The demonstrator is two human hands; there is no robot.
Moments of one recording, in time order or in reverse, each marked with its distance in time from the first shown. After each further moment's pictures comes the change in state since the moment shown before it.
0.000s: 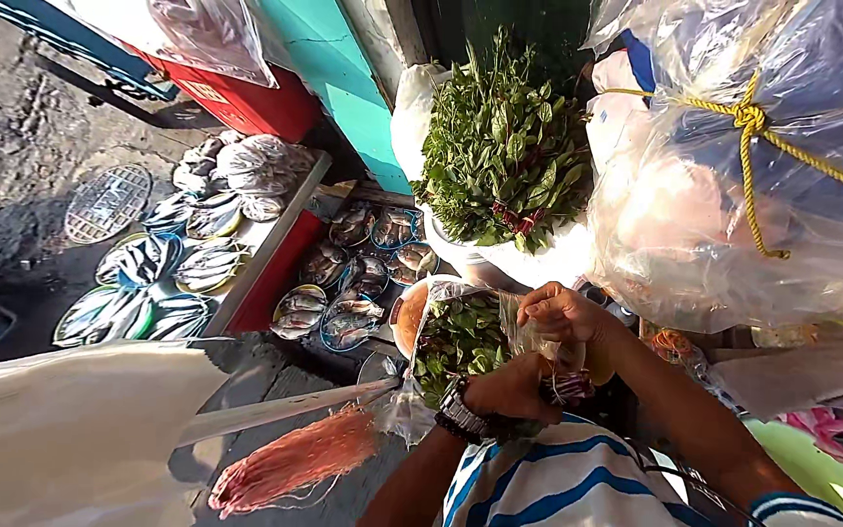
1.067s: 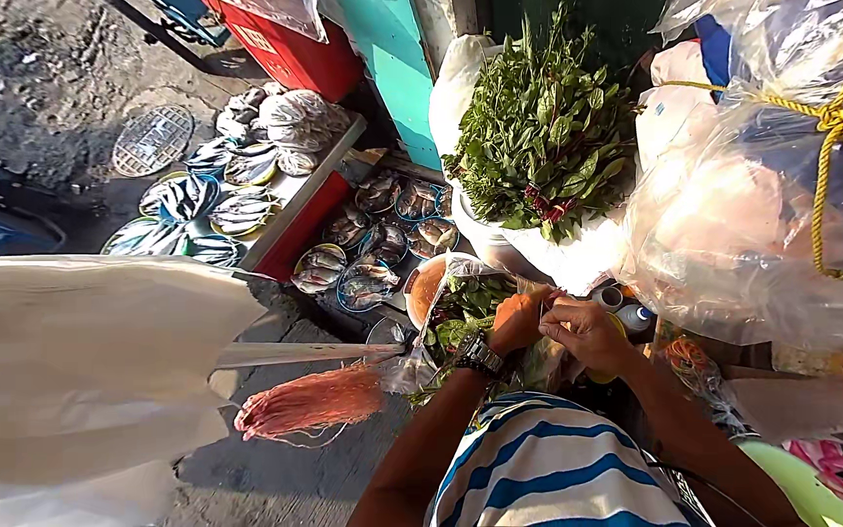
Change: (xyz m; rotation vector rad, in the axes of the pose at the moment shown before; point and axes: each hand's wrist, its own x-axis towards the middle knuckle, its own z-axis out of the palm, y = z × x) left_hand 0.022 -0.028 -0.025 0.343 0.362 -0.610; right_hand -0.020 0.019 0.058 -1.234 0.431 -0.180
